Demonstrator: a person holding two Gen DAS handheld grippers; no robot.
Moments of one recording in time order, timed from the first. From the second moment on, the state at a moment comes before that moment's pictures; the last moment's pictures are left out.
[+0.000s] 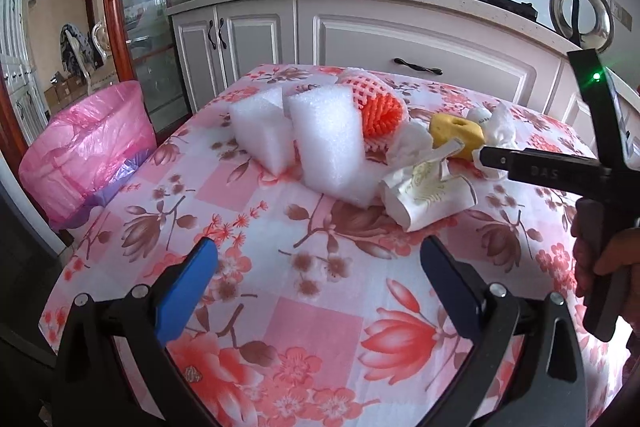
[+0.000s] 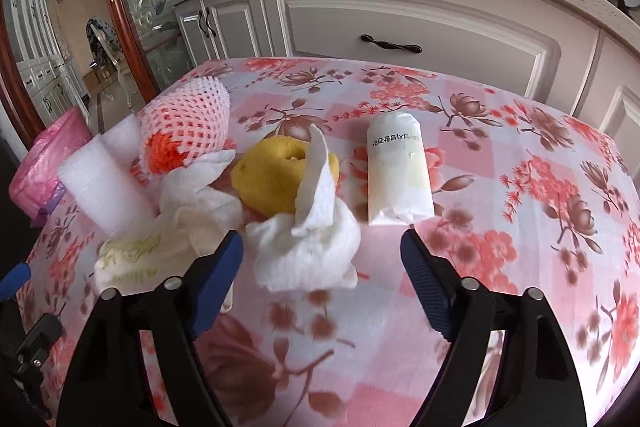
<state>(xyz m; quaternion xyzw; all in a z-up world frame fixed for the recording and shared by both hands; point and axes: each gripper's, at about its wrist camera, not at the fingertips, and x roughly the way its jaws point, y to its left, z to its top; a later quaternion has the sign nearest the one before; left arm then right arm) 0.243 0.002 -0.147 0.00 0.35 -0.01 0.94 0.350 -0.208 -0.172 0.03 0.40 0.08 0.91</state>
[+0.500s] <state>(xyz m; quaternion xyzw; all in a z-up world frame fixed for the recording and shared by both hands) 0.281 -0.047 -0.146 0.02 0.35 -0.06 0.94 0.300 -0.261 -0.175 0.07 0.40 0.07 0.91</state>
